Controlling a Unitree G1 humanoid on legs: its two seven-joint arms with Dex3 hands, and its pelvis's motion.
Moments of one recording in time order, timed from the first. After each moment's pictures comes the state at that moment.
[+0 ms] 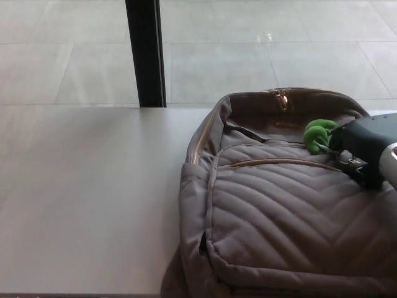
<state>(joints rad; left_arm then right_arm) 0.16 0.53 0.41 1.21 -0.22 -0.23 -0.52 -0.71 -0.66 0.52 0.31 -0.87 0.26 0.40</state>
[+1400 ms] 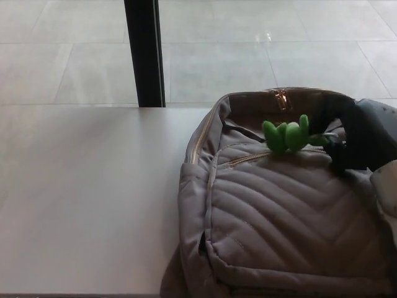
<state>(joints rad) 0.16 0.53 0.45 1.22 -0.23 -0.23 -0.52 -0.55 -0.39 0.15 0.30 -0.66 -0.02 -0.11</state>
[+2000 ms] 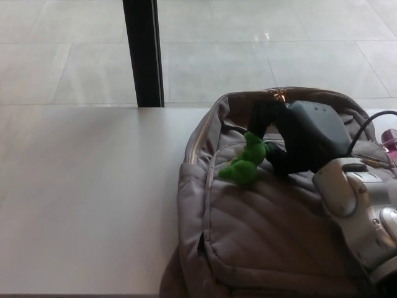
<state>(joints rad) 0.14 0.53 0.45 1.22 -0.24 -0.23 -0.52 -0.62 -0.29 0.33 0.31 -0.67 0.00 -0.10</state>
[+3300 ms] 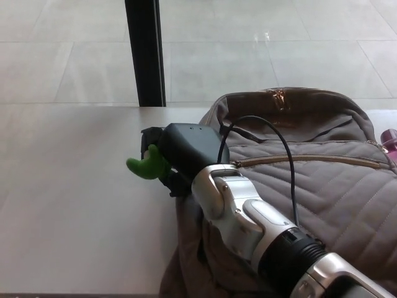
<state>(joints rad) 0.13 0.52 0.43 1.22 -0.25 -0.24 -0.54 -0.92 0.10 0.57 0.84 -0.70 0.14 -0.20</state>
